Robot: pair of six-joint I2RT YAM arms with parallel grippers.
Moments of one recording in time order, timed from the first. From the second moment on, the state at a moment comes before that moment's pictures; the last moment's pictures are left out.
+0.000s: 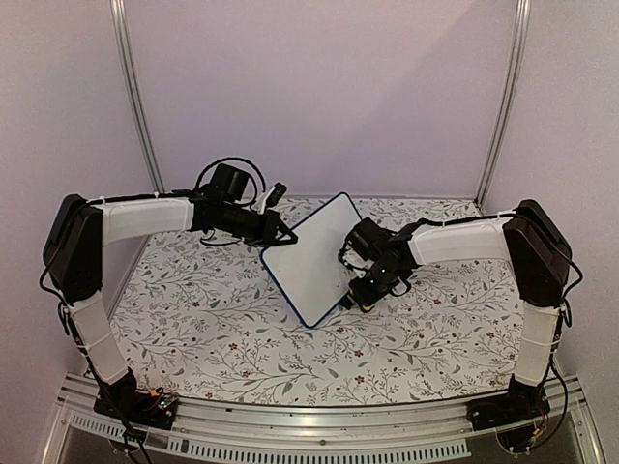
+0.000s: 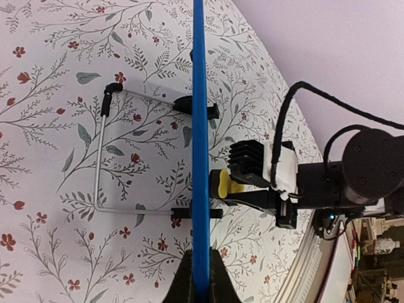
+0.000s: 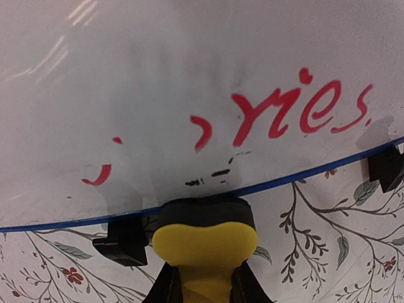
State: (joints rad) left arm -0.54 1.83 1.34 -0.25 0.61 -0.35; right arm 0.81 1.96 1.34 -0.56 0.08 0.13
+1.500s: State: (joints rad) left arm -0.54 1.83 1.34 -0.26 0.61 -0.35; right arm 0.77 1.96 1.44 -0.55 0.07 0.14
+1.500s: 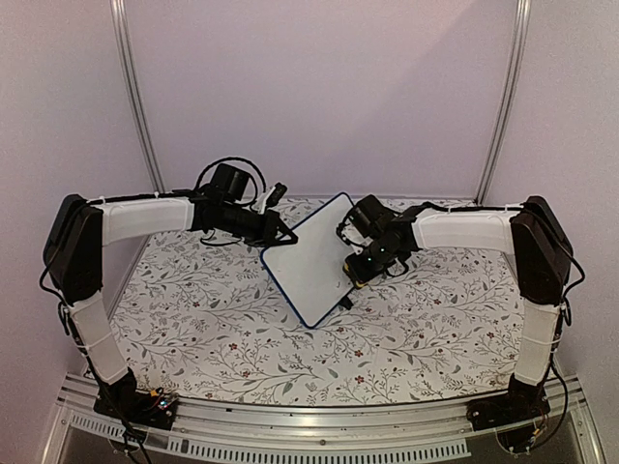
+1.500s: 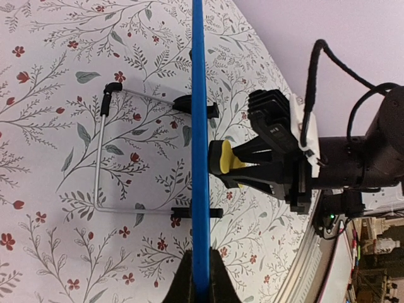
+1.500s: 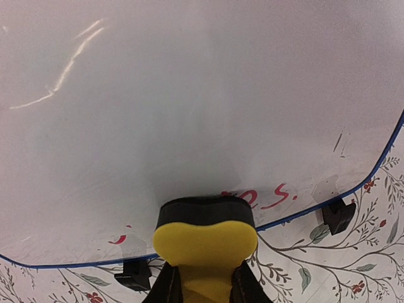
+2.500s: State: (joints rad) left arm -0.54 1.83 1.34 -0.26 0.61 -0.35; right arm 0.83 1.96 1.40 -0.54 0.06 0.11
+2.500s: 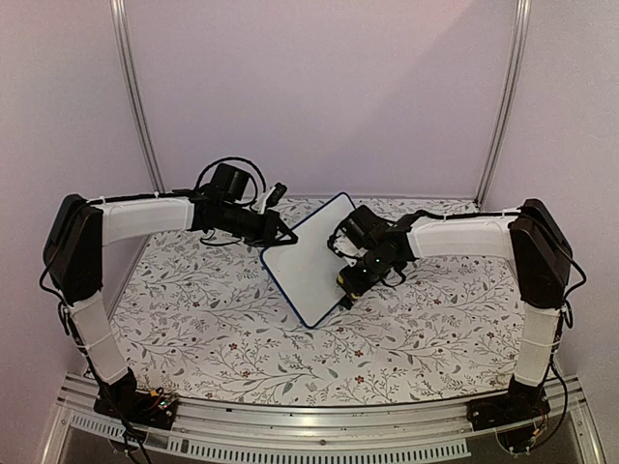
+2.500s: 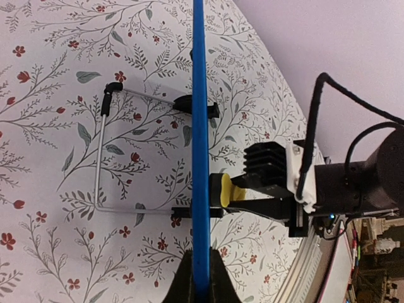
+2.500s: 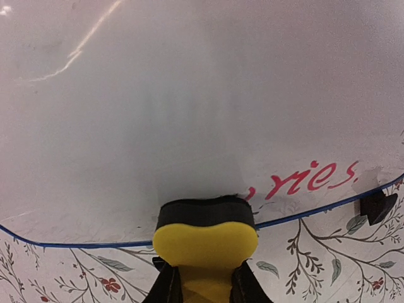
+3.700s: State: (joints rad) left arm -0.54 1.83 1.34 -0.25 0.60 -0.34; right arm 0.86 2.01 1.44 -0.62 0.28 0.11
